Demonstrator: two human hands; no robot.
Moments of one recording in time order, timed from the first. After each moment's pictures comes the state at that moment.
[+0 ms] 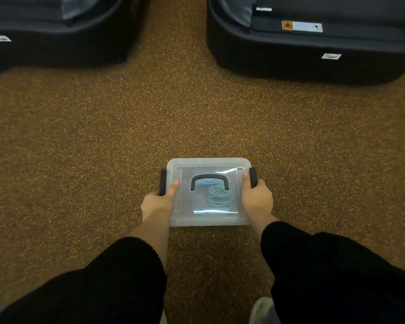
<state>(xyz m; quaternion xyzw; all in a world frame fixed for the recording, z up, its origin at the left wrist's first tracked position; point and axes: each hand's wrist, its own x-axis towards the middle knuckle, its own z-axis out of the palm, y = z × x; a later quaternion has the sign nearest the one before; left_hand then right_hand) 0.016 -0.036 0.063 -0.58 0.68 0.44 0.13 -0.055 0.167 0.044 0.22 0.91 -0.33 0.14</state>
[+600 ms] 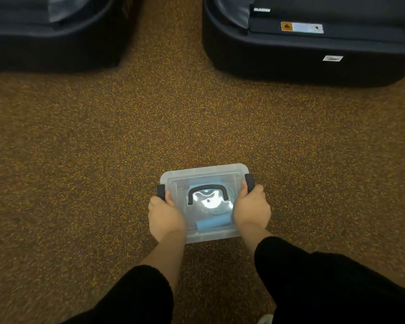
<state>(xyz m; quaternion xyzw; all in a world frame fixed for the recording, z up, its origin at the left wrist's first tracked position) 0.001 -0.005 0.044 -0.53 0.80 0.28 0.02 -0.060 0.148 0.035 0.18 0.96 -0.18 0.11</state>
